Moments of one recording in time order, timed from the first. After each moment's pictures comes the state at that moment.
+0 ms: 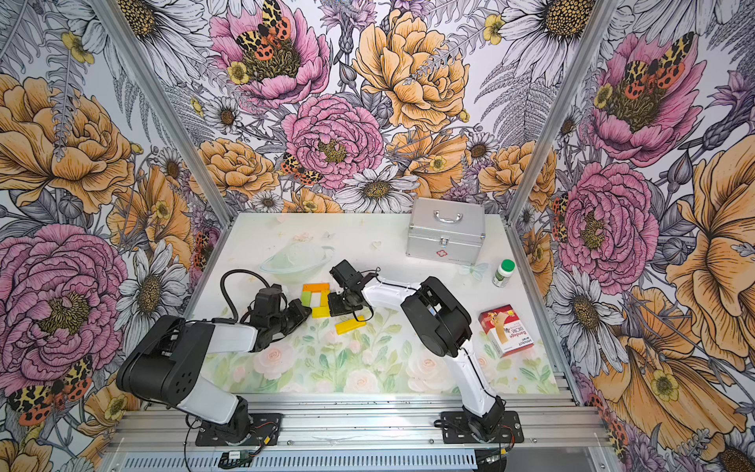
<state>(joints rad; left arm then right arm) -0.24 1.55 0.42 0.35 0.28 -0.89 0.79 2.18 1.51 -0.37 -0.29 0.49</state>
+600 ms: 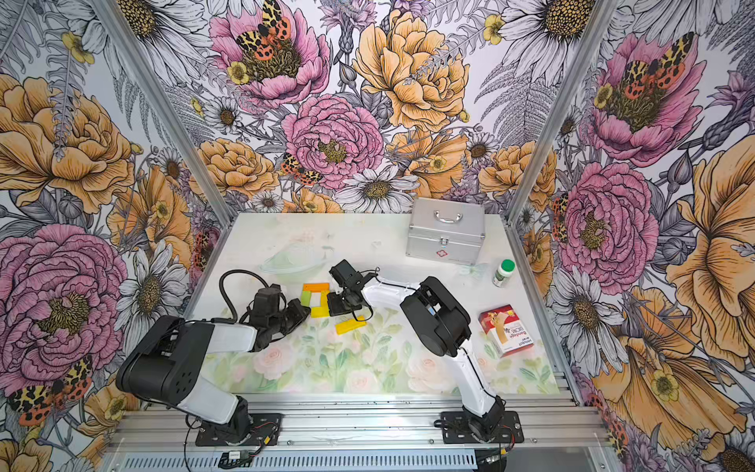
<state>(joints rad) -0.23 1.55 0.42 0.35 0.28 -0.89 0.79 2.18 1.52 -0.36 -0.30 0.49</state>
